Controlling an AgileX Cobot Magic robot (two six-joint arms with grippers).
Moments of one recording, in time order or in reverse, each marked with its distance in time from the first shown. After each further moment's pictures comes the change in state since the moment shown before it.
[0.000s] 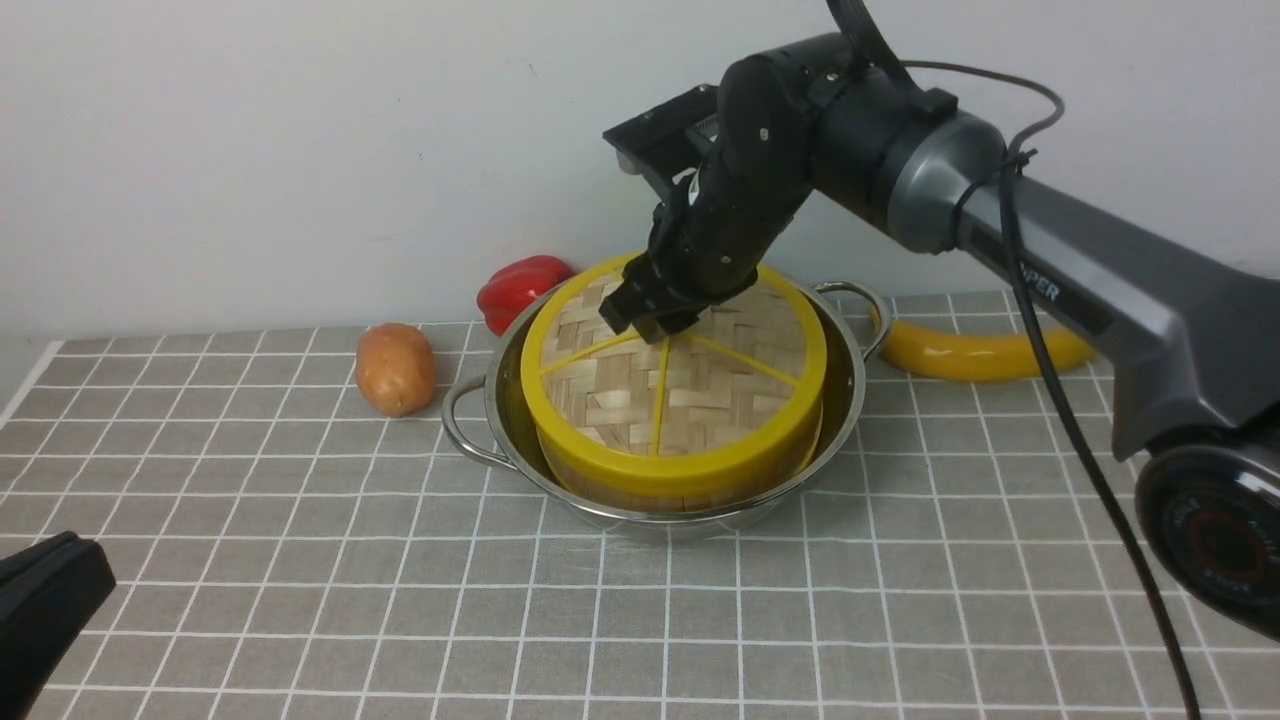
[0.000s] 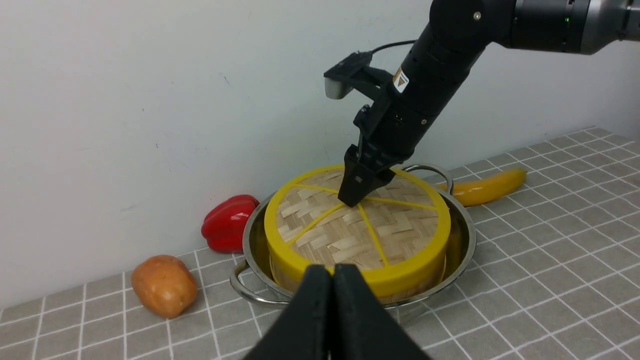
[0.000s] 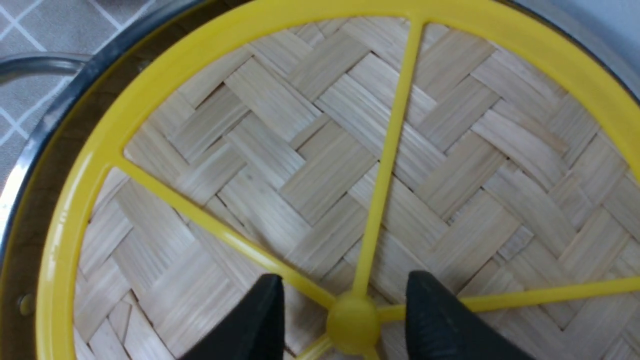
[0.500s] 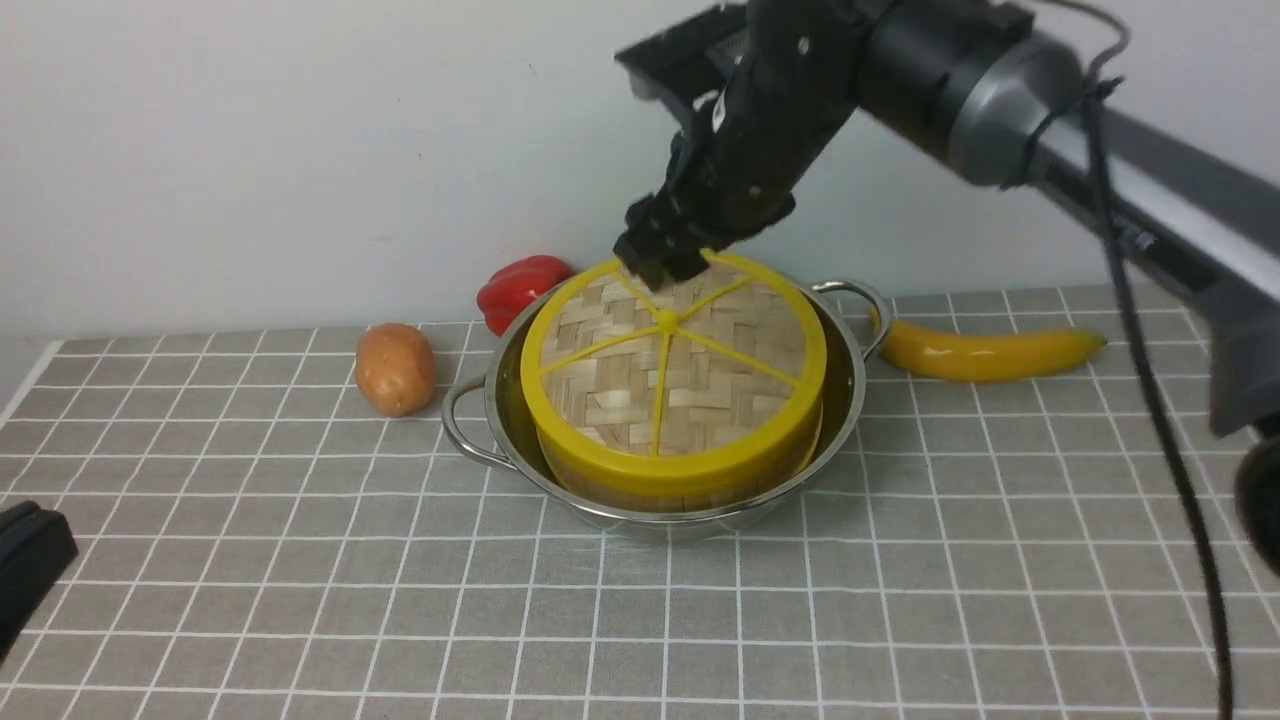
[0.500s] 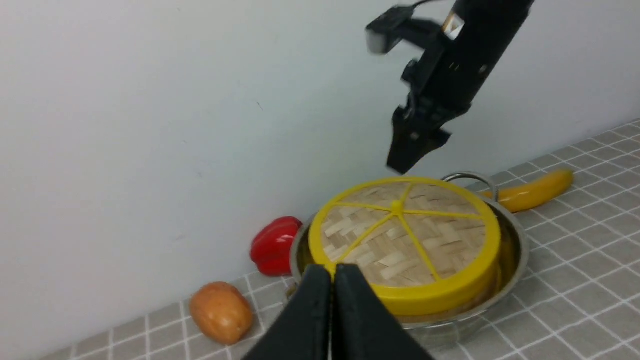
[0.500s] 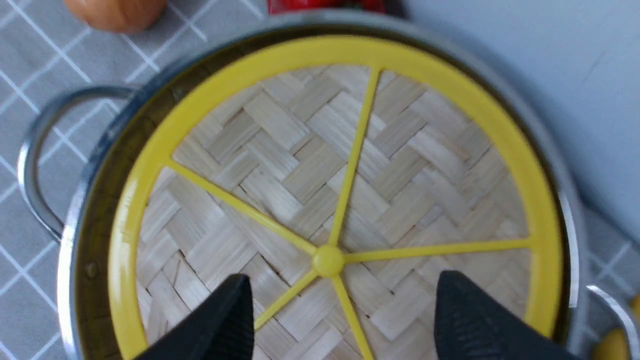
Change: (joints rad) right arm 0.000 -0.176 0.000 -0.049 0.079 0.000; left arm 0.000 0.000 0.000 0.130 -0.069 0.028
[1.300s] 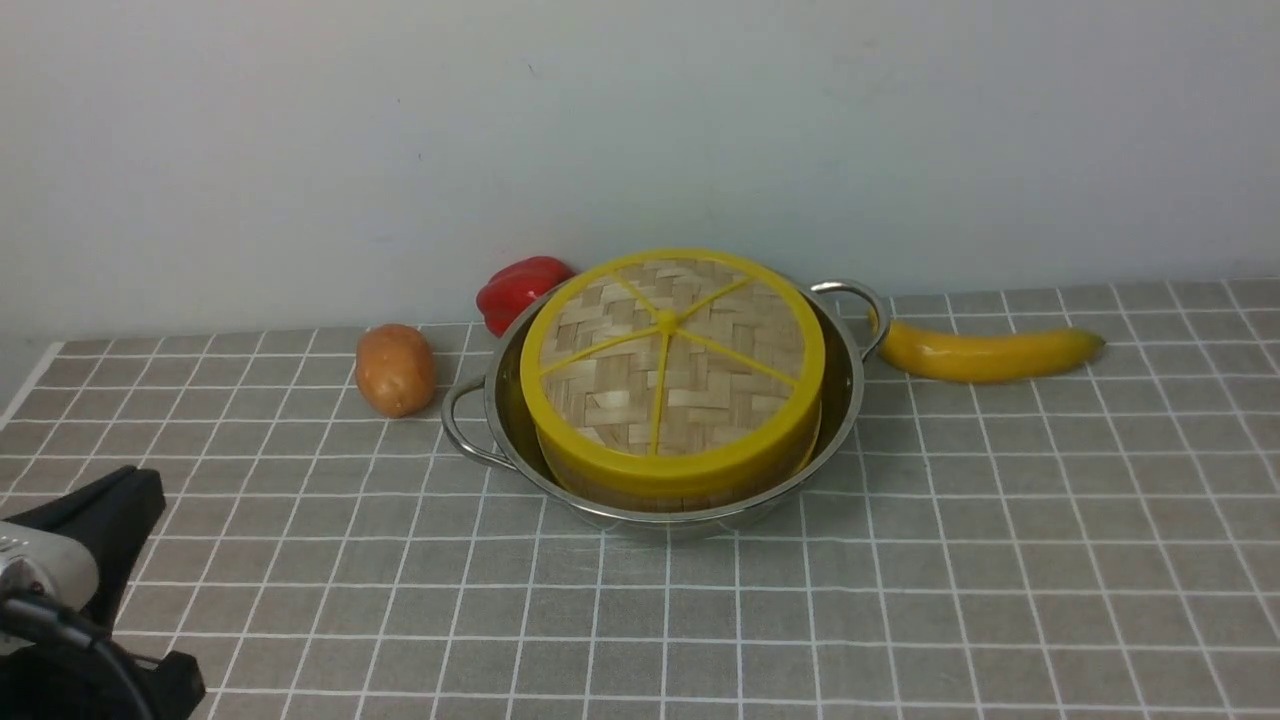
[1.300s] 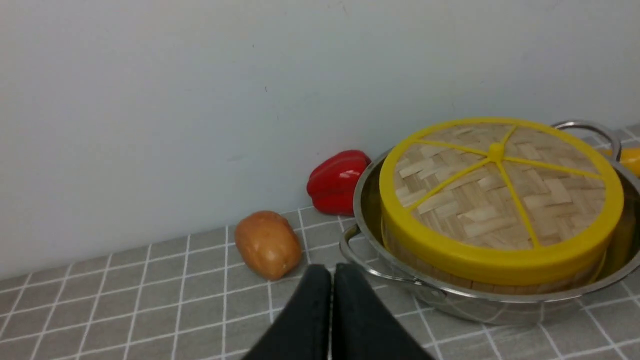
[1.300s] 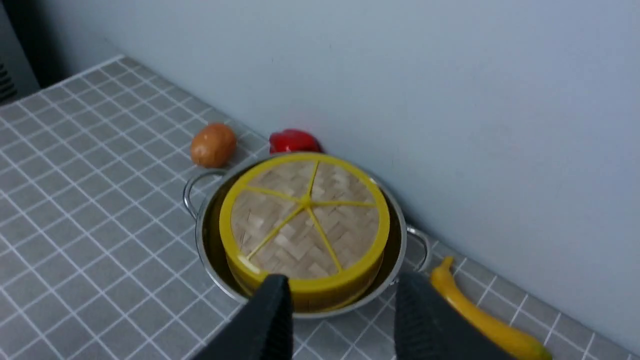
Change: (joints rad) right arm 0.000 -1.253 0.884 -0.056 -0.117 0.040; left arm 0.000 0.247 0.160 0.615 -0.290 -0.710
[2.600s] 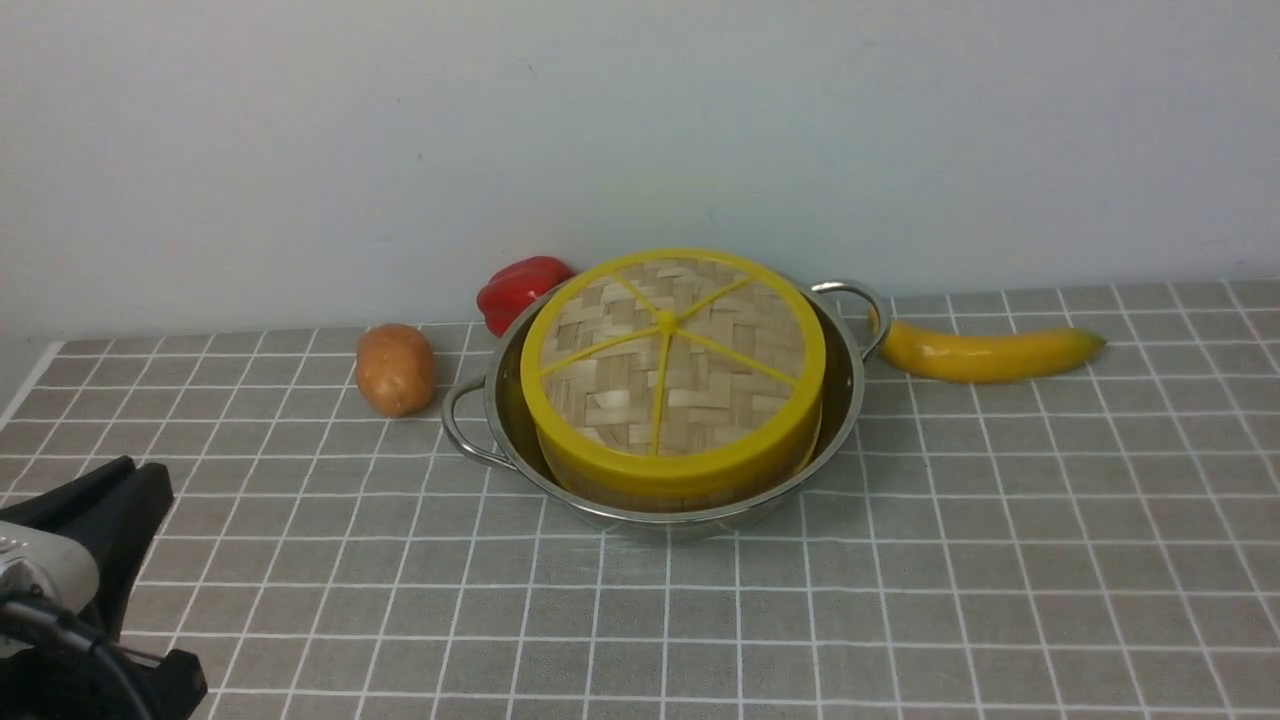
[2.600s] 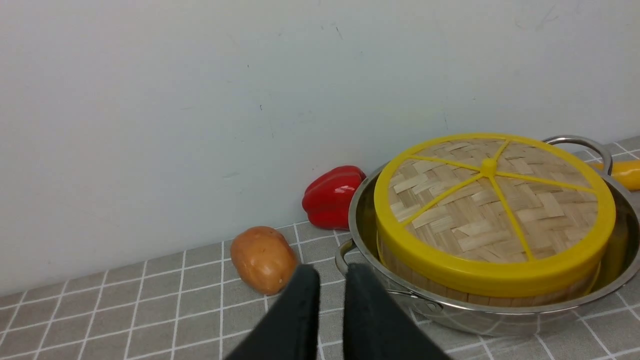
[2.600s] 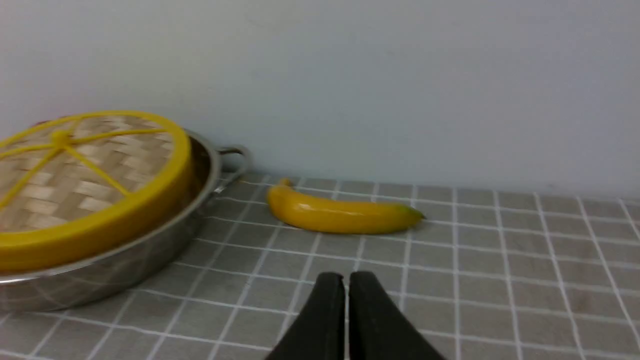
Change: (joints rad) right arm -0.483 -0.561 1.270 0.000 -0.972 0.145; left arm 0.000 0.002 0.000 0.009 -0.013 0.000
